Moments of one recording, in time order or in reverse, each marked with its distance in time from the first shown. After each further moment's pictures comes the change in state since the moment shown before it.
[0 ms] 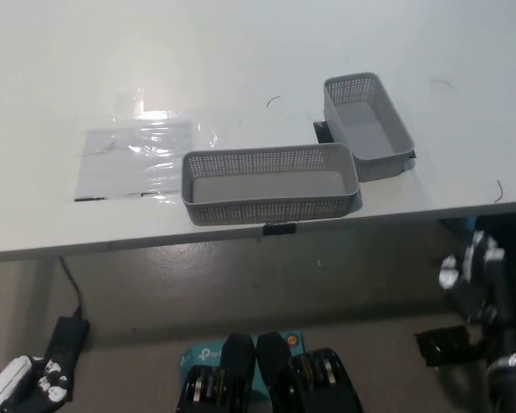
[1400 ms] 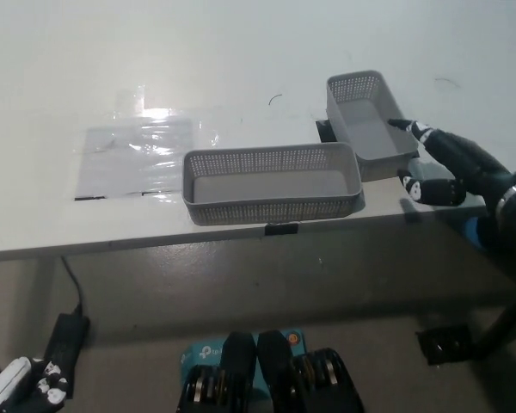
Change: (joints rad) left_arm 0.004 0.002 0.014 -0.030 0.026 0.032 -0.035; right_arm -0.534 -0.412 0.438 0.127 -0.210 0.285 0.440
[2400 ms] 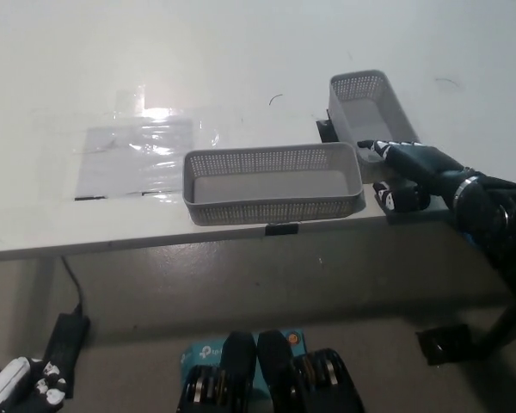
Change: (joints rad) left_arm 0.000 0.001 0.003 -0.009 0.011 0.005 -0.001; right_arm -0.111 0.083 0.115 0.360 -0.146 -0.204 0.030
